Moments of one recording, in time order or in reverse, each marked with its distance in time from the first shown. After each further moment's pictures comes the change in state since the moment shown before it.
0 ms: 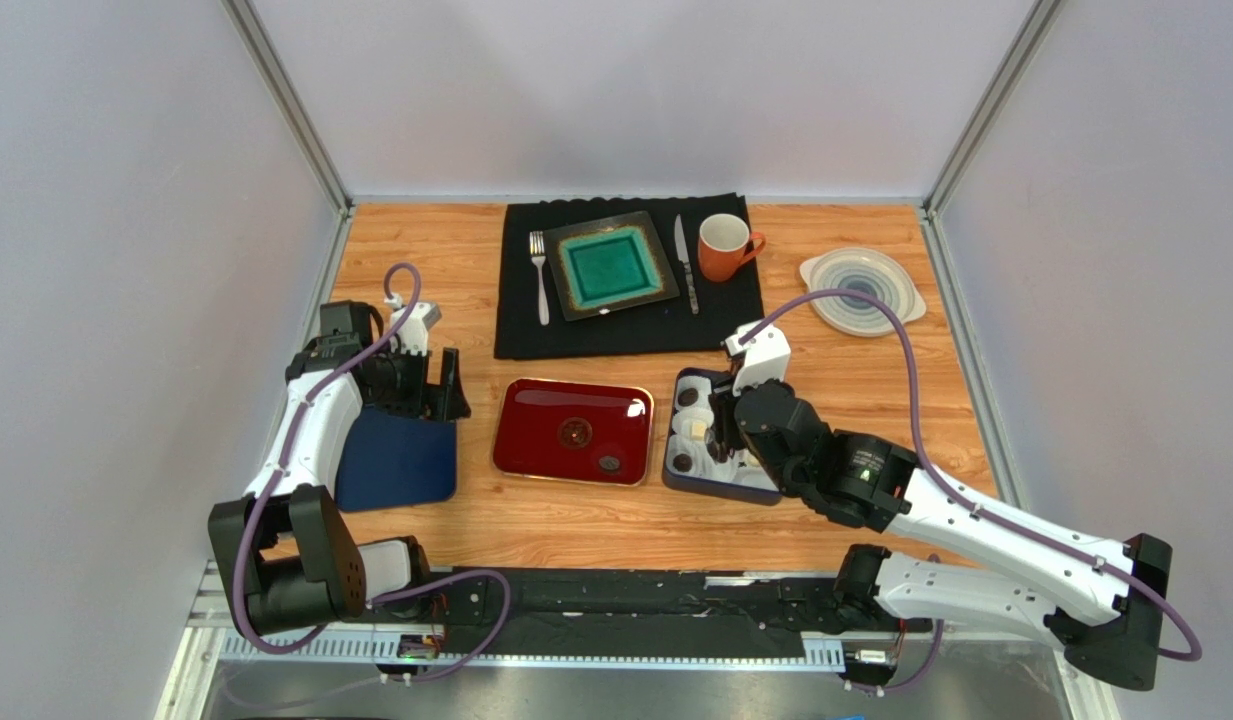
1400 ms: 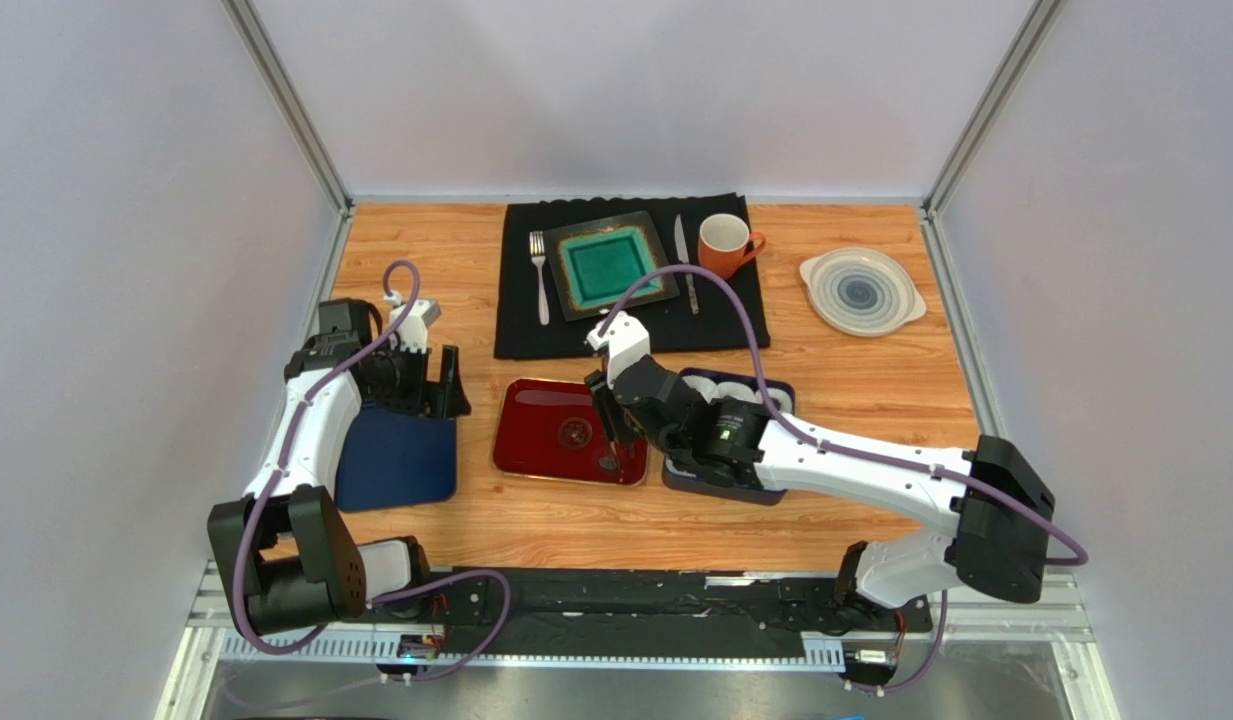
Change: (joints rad) left arm 0.000 0.000 0.013 -0.005 0.011 0.000; right arm 0.056 0.501 0.205 0.289 -0.242 -0.066
